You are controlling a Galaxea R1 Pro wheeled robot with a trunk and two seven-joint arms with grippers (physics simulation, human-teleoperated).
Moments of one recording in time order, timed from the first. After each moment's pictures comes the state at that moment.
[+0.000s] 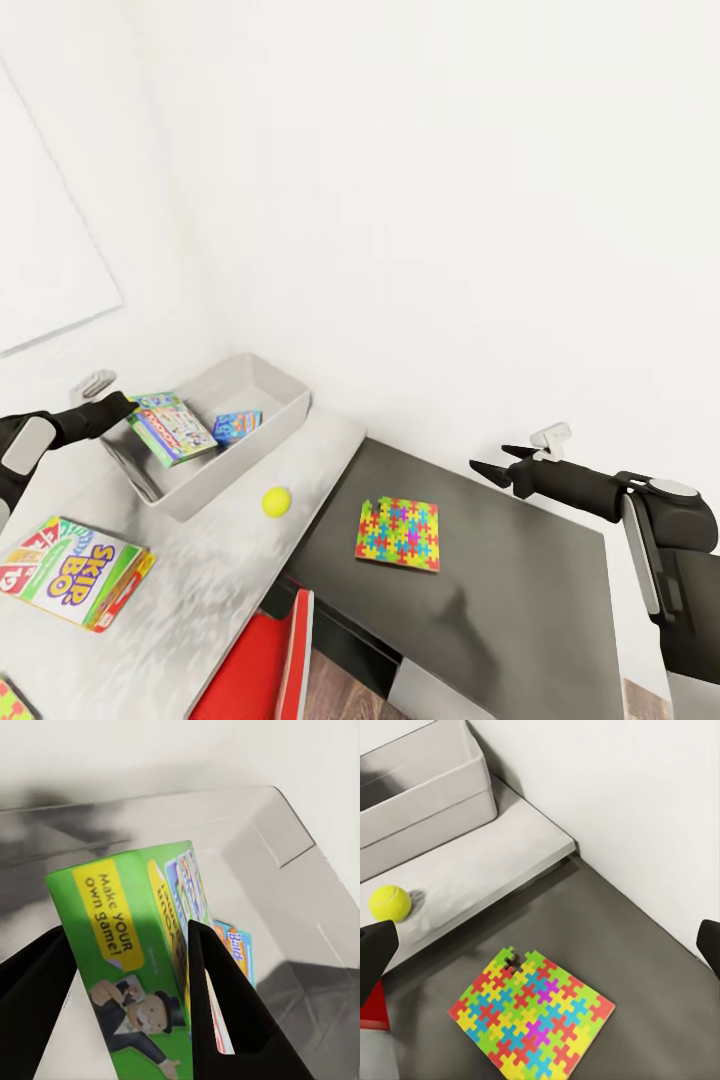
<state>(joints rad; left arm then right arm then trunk) -1.09 0.51 0.06 -0.49 0.66 0.54 -0.31 -0.49 -0.18 -0.25 -1.62 0.08 0.78 0.98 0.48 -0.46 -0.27</state>
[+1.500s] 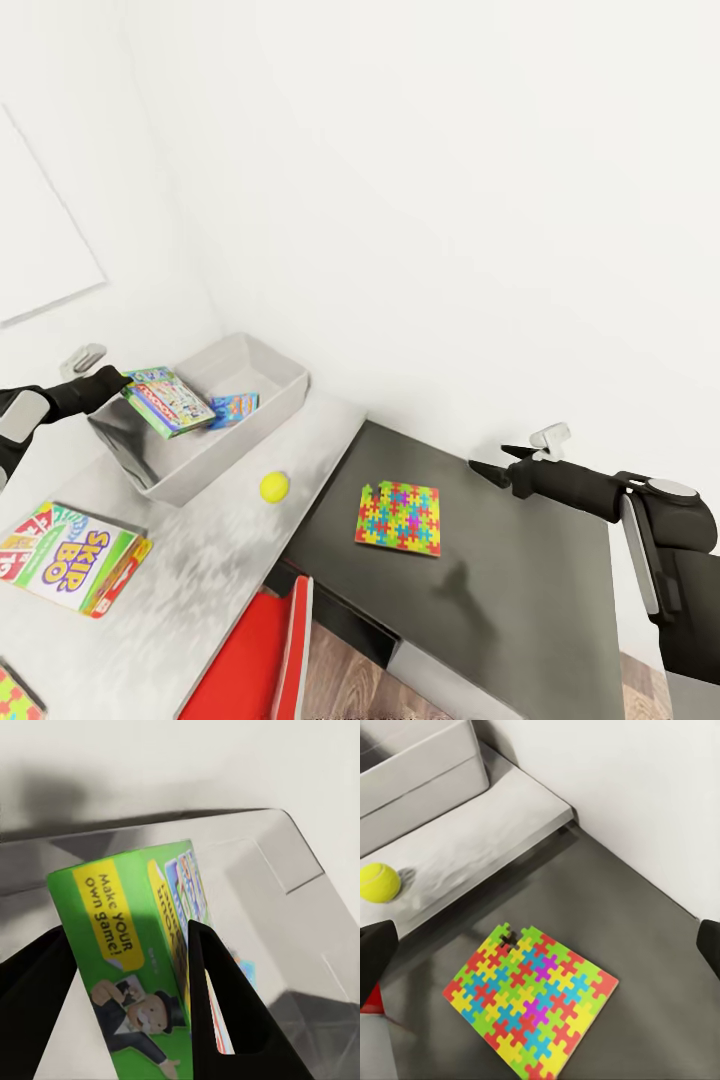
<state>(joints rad) -1.24 0.52 0.05 -0.36 0.65 0.50 -0.33 -0.49 -0.18 -0.24 -1.62 0.08 0.78 0.98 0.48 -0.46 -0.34</state>
